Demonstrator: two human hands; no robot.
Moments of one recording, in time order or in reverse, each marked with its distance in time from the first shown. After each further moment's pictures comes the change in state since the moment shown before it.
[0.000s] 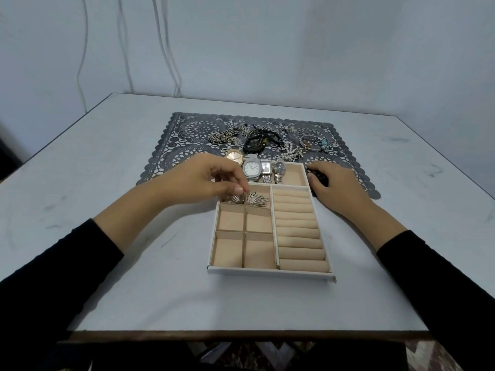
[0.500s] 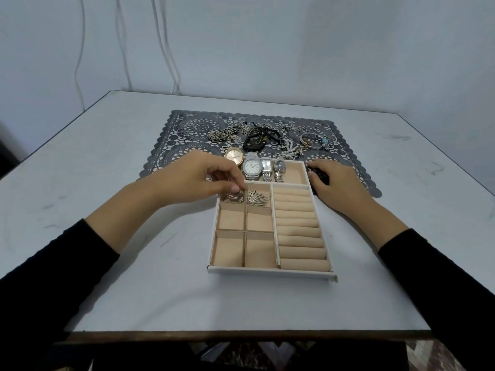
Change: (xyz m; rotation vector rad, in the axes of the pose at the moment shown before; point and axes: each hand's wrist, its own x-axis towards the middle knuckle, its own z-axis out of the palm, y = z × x) left_hand -0.005 0.002 -0.004 0.124 0.016 0.048; right_hand 0.001 0.001 0.001 -0.011 -0.008 0.013
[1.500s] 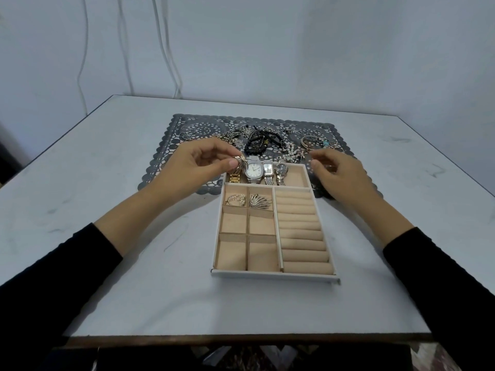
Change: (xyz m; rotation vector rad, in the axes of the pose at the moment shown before) left_hand 0.001 -0.005 0.004 -0.395 0.389 -0.088; right_hand 0.004 -0.021 -0.018 0.247 0.107 0.137
